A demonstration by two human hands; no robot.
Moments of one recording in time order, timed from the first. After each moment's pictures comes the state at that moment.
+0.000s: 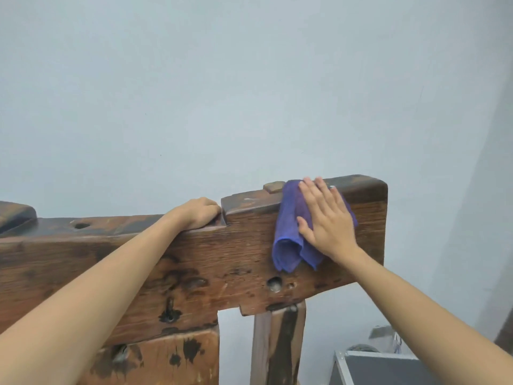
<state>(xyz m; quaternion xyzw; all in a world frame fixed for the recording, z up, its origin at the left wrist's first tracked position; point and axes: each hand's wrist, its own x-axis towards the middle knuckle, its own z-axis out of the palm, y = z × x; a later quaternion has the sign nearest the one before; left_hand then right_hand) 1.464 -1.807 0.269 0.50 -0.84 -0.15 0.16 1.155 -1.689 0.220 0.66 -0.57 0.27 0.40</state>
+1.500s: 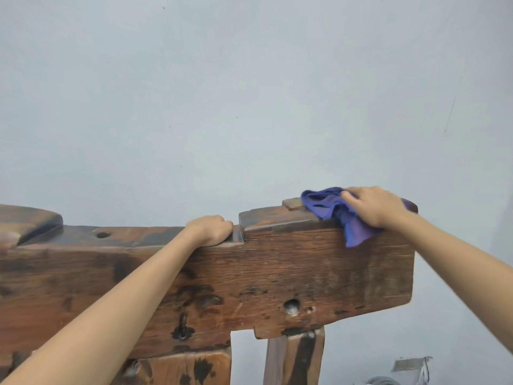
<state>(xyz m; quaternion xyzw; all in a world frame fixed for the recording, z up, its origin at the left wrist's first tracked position) 1.467 -1.803 0.269 0.59 -0.80 -0.09 0.10 1.111 -1.706 0.331 0.61 -0.77 0.15 0.14</state>
